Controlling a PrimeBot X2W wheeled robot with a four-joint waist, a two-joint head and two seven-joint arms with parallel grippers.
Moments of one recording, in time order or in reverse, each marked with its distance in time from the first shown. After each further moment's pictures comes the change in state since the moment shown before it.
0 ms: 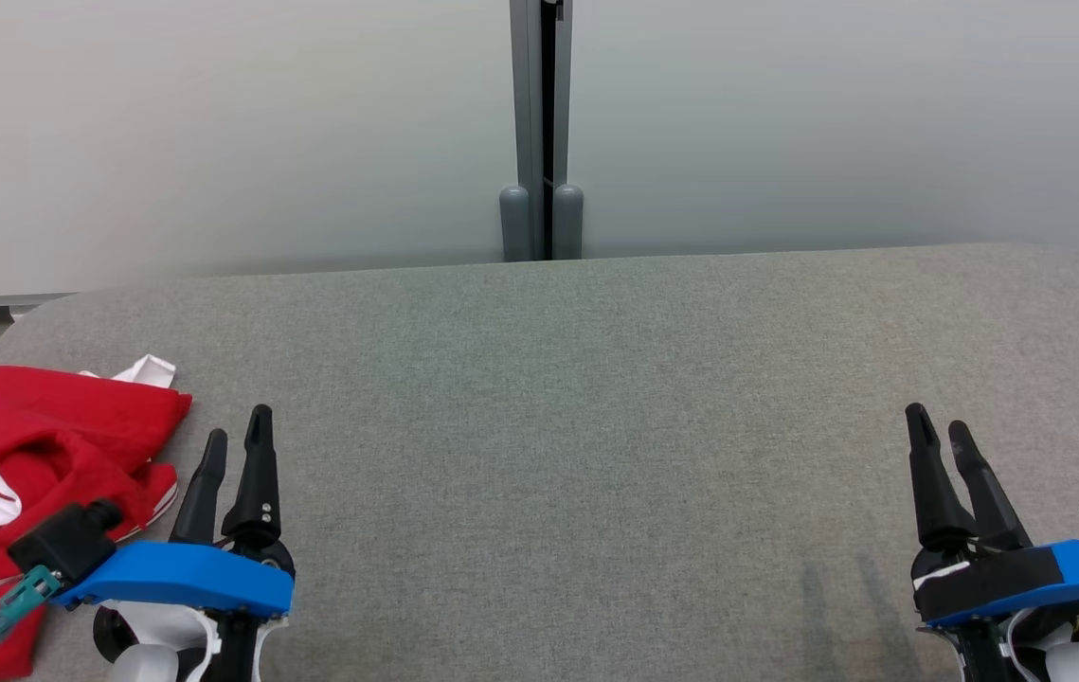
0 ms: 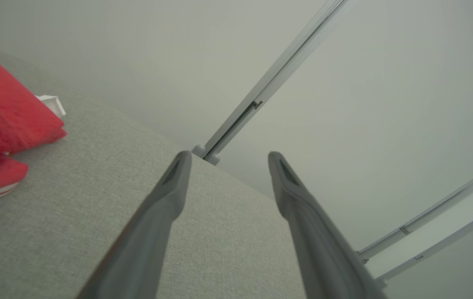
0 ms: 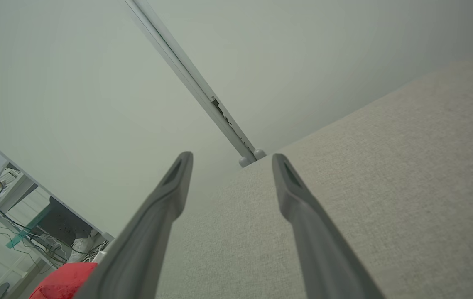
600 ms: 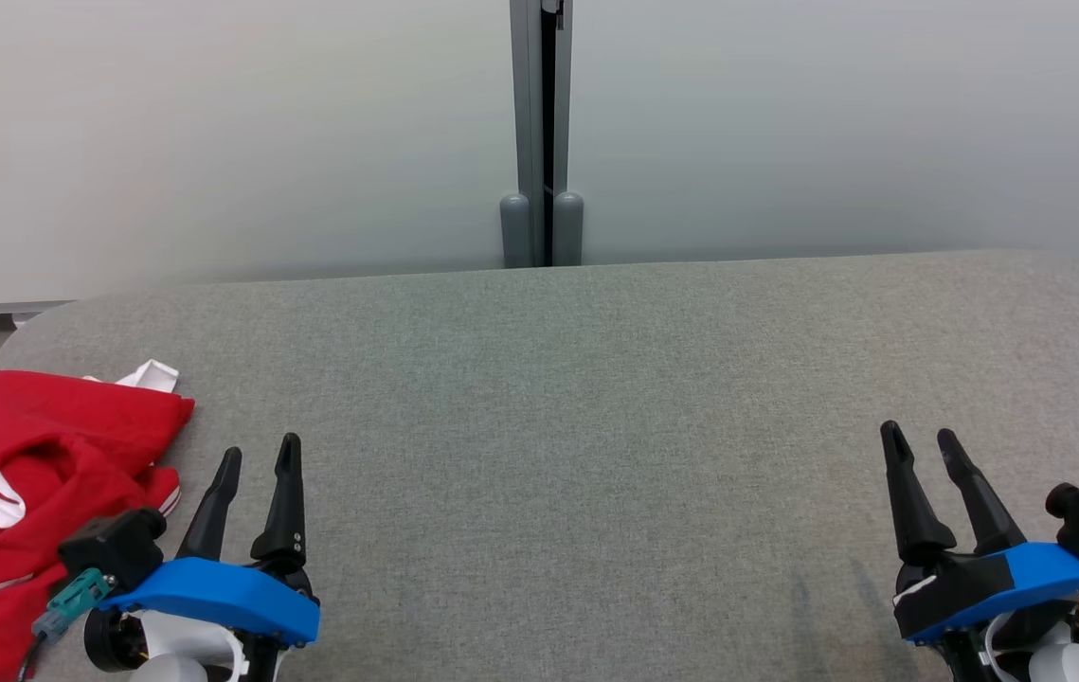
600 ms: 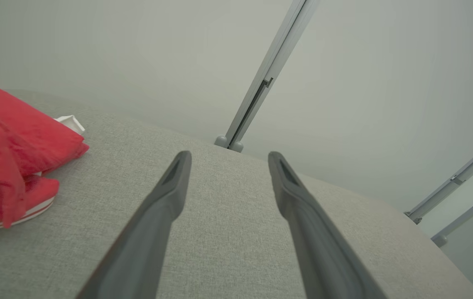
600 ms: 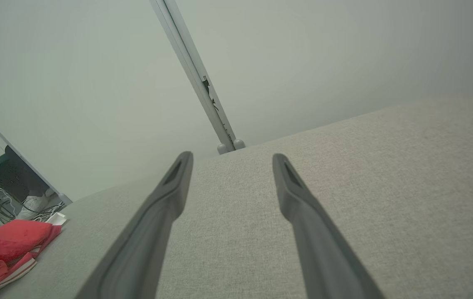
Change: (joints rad) left arm -0.002 0.025 -0.058 0.078 0.237 0.006 -0.049; right arm 0.000 -0.004 0.004 0.026 -0.228 0.000 0.016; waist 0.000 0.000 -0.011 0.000
